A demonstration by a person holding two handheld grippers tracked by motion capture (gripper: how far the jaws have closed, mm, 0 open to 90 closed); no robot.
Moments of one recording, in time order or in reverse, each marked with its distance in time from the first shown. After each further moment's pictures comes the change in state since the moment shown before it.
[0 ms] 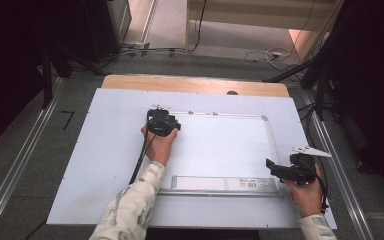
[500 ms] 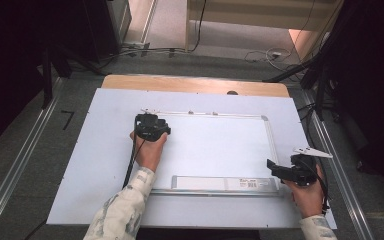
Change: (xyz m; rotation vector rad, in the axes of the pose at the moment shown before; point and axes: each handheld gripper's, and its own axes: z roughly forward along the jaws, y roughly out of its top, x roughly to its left) left arm 0.032 -0.011 -0.014 -0.004 0.021 -0.029; right arm -0.001 -0.002 -0.002 0.000 -0.006 0.004
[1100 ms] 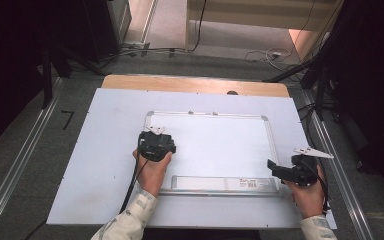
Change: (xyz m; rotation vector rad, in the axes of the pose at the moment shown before) left arm -0.016 -0.045 -0.042 0.000 -0.042 0.032; right arm -0.001 -0.001 -0.002 -0.002 -0.005 0.002
